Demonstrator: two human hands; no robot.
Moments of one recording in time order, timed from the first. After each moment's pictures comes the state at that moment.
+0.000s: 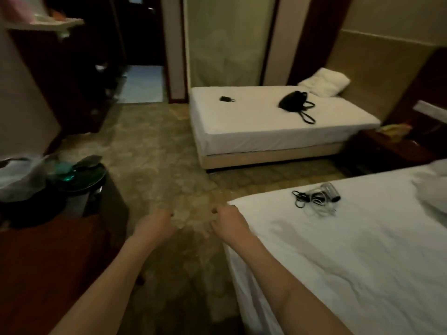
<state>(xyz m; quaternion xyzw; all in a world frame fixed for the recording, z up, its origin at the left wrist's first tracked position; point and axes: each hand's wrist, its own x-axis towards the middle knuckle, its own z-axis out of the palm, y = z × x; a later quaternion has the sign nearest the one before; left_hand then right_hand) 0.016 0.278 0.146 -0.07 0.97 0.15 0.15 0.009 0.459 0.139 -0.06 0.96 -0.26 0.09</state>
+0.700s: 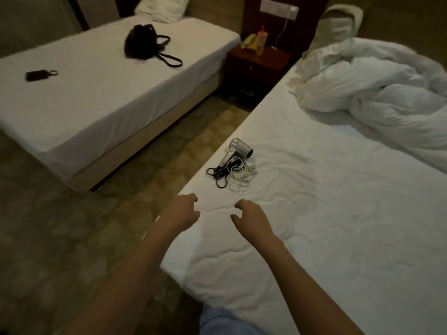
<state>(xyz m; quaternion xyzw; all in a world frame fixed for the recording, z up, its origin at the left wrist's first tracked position) -0.295 0.605 0.052 0.33 0.90 0.10 0.26 -0.152 0.729 0.035 0.35 0.87 -0.33 0.06</state>
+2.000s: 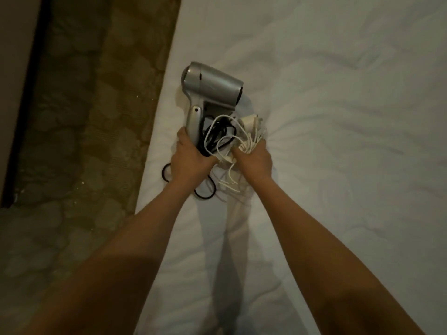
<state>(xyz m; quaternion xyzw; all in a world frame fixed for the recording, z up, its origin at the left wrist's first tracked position) -0.494 0.923 -0.256 0.26 0.86 0.21 0.39 -0.369 0.982 -0.263 0.71 0.51 -0.48 -0.03</state>
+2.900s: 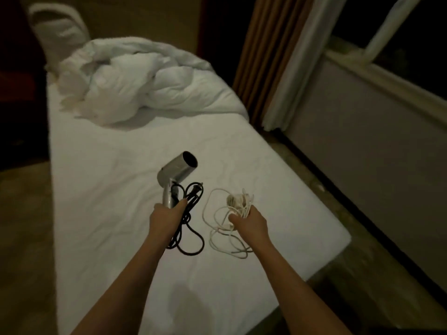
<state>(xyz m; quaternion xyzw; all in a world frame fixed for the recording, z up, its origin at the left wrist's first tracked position) -0.249 0.829 0.059 0.42 0.69 0.28 0.52 -0.061 0.755 0.091 0.79 0.39 -0.36 -0.31</state>
